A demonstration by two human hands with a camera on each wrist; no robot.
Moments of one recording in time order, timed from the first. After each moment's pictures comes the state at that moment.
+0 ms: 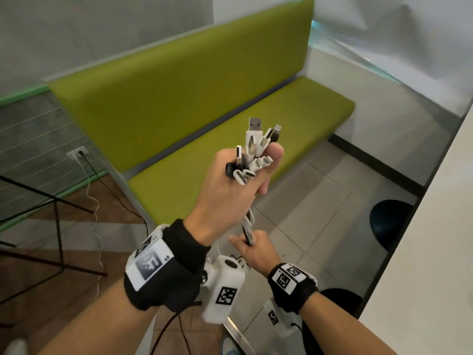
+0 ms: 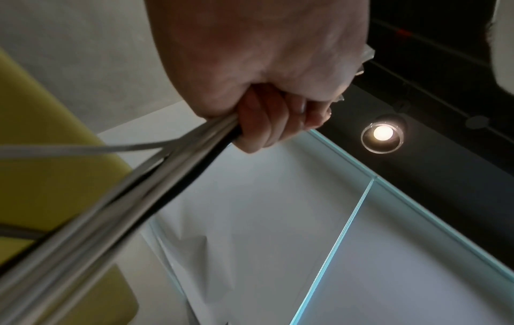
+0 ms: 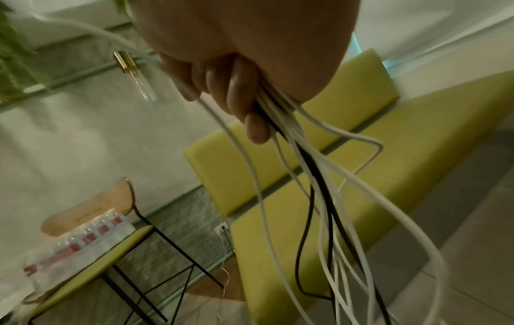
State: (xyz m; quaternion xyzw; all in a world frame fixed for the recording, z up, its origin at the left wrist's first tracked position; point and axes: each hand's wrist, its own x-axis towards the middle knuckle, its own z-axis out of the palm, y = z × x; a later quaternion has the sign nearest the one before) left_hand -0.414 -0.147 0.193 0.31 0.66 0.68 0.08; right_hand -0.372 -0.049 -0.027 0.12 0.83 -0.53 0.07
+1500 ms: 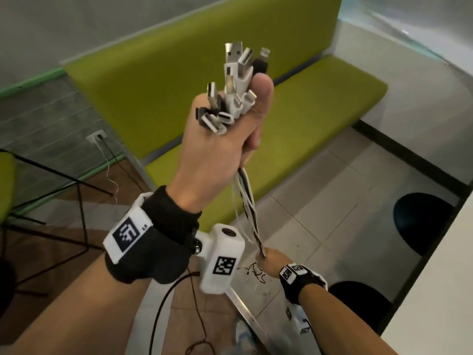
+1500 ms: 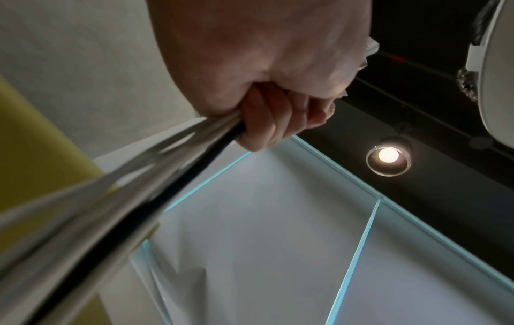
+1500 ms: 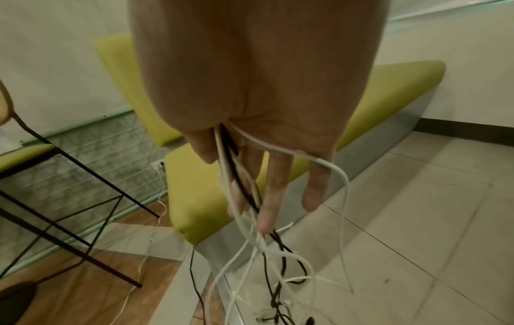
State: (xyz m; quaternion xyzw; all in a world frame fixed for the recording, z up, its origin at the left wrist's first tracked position) left_hand -0.468 -0.175 0.212 0.28 0.61 0.74 0.09; right_hand -0.380 -0.042 -0.132 0.14 0.87 -0.29 0.37
